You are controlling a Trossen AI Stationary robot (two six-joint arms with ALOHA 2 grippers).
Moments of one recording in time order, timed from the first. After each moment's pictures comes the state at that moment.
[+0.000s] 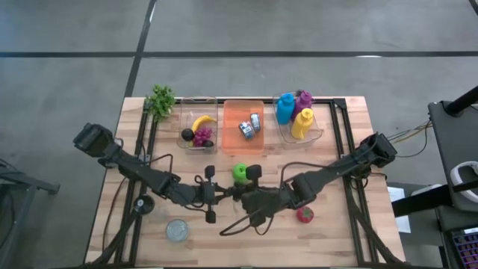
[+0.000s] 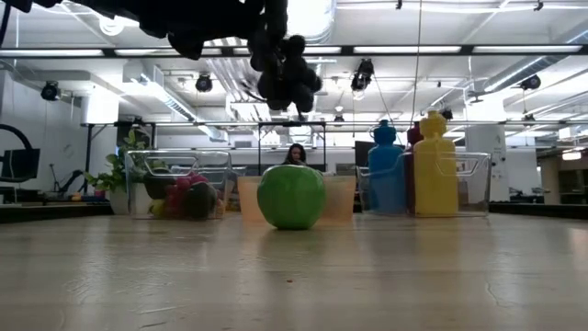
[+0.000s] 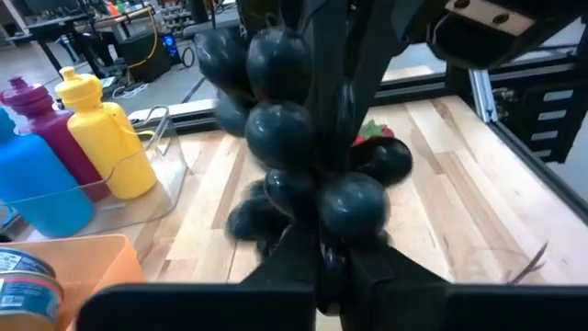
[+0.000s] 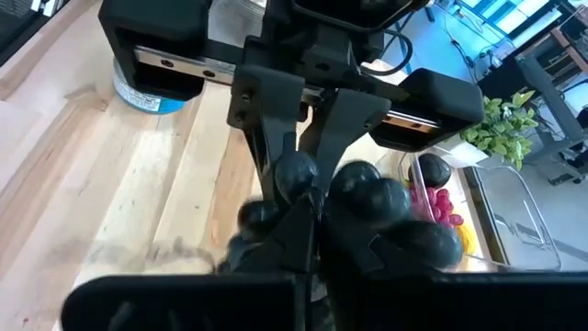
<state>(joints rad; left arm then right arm) -0.49 1.50 0.71 0.47 -0.55 0.00 0.44 1.78 1.46 -0.32 0.55 -0.13</state>
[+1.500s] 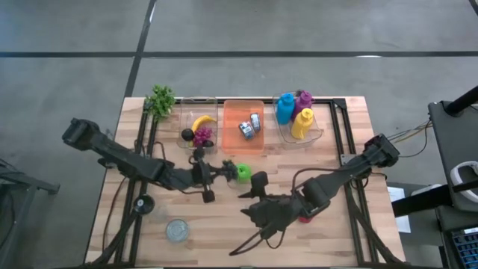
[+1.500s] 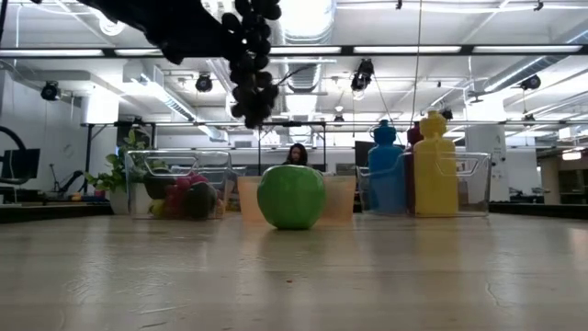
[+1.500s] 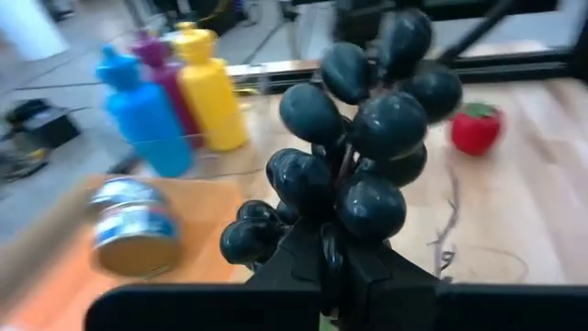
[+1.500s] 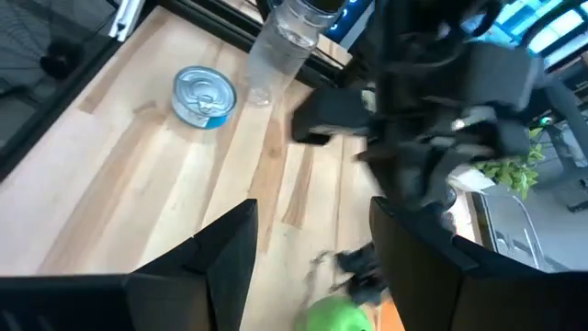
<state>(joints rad) -0.39 1.31 0.71 0.18 -0.64 -0.08 0.53 1.77 1.65 -0.55 0.55 -0.12</state>
